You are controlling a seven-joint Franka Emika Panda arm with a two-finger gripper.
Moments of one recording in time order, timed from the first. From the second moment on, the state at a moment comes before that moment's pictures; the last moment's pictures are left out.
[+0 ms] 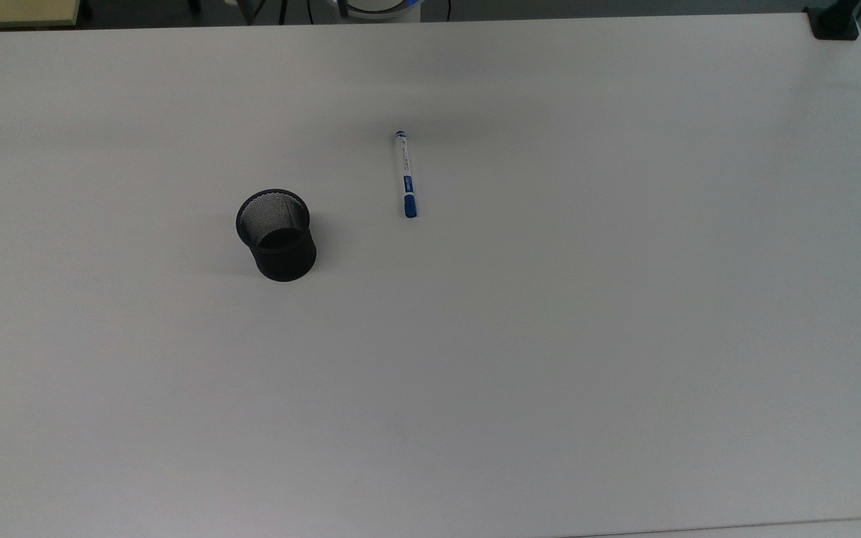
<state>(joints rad) 0.12 0.13 -0.17 -1.40 0.04 1.40 -0.13</state>
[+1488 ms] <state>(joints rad) 0.32 0.43 -0.17 -1.62 0.04 1.67 -0.13</state>
